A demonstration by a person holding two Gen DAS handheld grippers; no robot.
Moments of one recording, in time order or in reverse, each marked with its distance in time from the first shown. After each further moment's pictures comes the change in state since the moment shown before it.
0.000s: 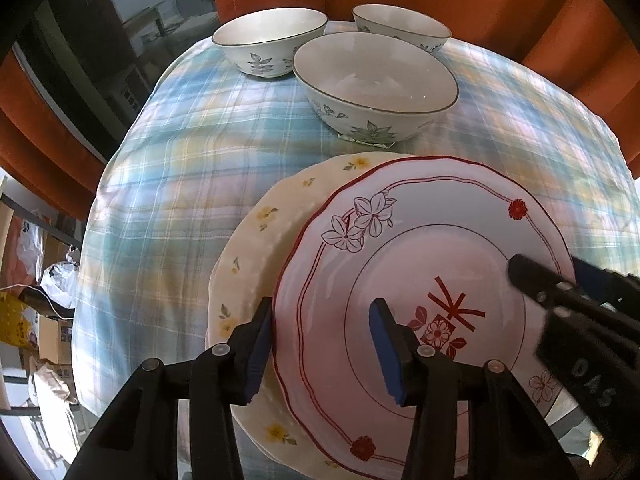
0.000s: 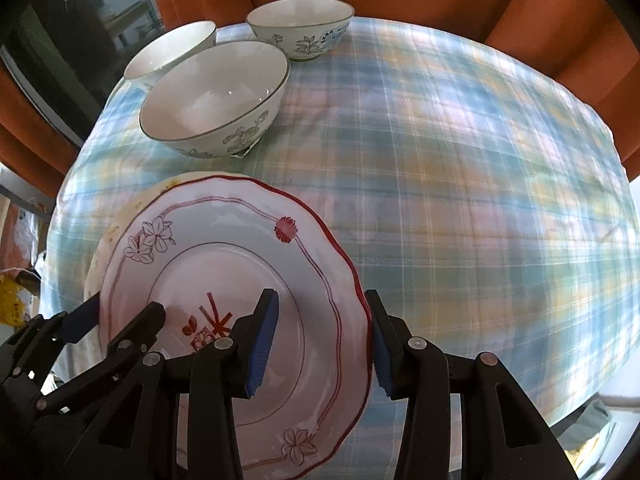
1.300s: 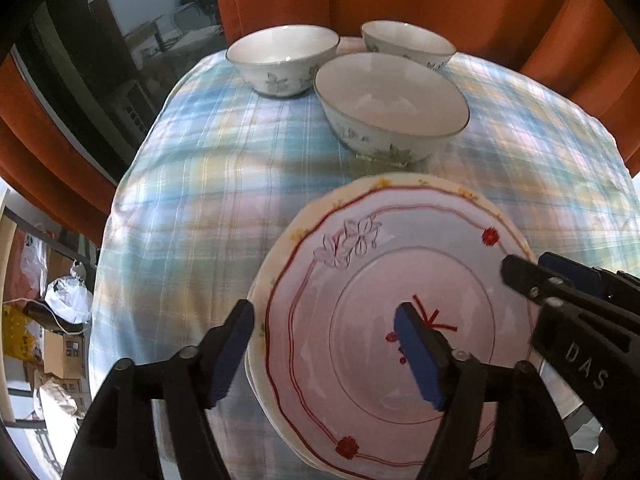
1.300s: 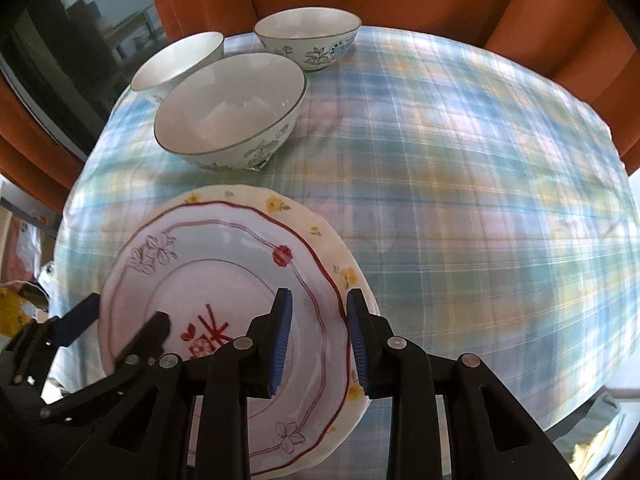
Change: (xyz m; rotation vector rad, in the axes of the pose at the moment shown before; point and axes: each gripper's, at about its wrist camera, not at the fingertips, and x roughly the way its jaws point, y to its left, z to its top) left arm -0.014 0.016 0.004 0.031 -0.057 0.007; right arm -0.005 0.018 0.004 0.033 -0.022 0.012
